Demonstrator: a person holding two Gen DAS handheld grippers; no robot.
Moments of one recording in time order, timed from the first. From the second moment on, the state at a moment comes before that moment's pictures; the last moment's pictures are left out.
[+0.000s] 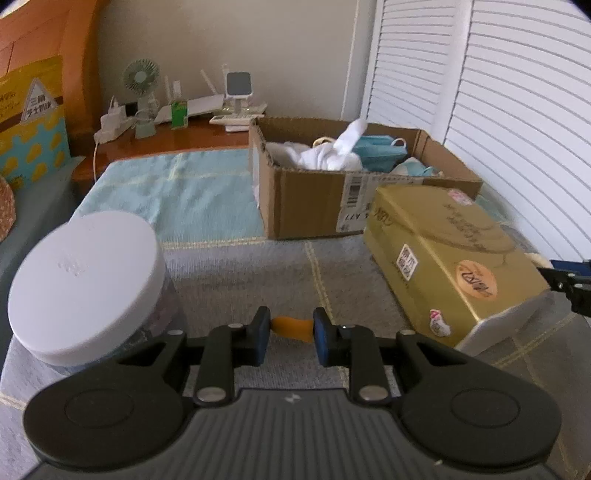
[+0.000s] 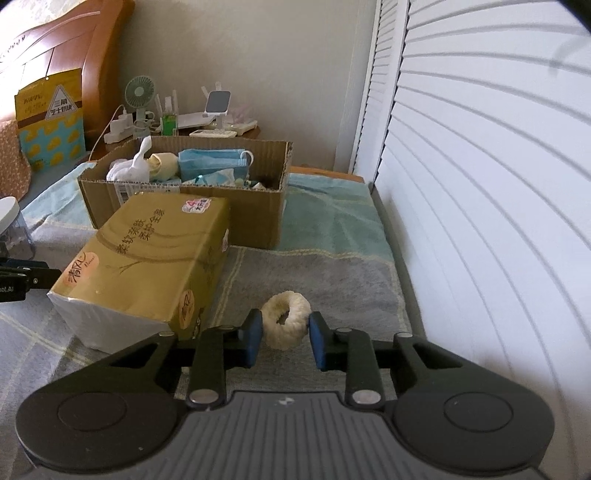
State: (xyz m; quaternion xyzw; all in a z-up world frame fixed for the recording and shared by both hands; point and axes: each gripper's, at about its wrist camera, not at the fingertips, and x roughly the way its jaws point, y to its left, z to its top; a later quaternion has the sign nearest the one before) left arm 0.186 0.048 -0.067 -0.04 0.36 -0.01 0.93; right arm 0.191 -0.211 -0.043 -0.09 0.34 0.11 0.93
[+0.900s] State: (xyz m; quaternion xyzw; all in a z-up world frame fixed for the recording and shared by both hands) left arm 0.155 0.049 -0.032 0.03 0.35 -0.14 0.93; right arm 0.195 -0.205 0.006 -0.08 0.31 0.12 0.94
